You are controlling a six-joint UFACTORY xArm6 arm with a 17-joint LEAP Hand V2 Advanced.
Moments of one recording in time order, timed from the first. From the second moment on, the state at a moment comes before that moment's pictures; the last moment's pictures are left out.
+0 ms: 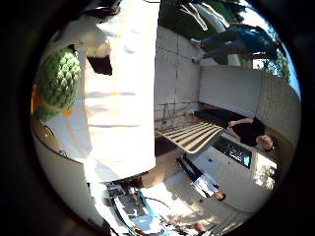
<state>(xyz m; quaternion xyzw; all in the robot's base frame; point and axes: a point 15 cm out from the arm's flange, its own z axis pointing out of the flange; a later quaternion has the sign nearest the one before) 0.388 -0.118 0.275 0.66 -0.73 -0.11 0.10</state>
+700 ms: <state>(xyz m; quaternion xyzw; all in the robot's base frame) 0.381 0.146 0.431 0.81 -0.58 -0.07 0.05</state>
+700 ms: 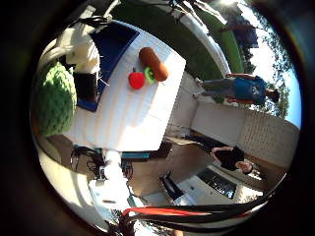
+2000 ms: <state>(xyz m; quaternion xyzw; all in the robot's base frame) 0.479 0.071 0.355 0.80 -0.59 -0.10 0.01</state>
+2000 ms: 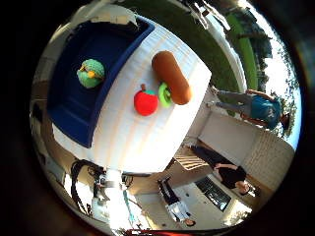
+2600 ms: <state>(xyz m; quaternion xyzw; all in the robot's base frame) 0.563 -0.071 0.247 0.67 -0.74 -0.07 -0.02</state>
